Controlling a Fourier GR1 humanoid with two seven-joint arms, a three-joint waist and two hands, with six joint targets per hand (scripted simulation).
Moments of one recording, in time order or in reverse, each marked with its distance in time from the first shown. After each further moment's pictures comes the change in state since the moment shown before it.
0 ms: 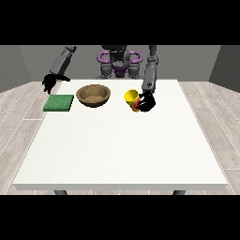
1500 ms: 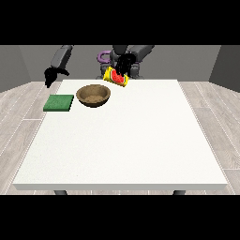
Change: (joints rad) left arm -0.277 -0.138 -0.716 0.087 -1.118 -0.200 1.004; right arm 0.056 -0.047 -0.076 0.434 0.017 -0.029 -0.044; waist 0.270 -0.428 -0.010
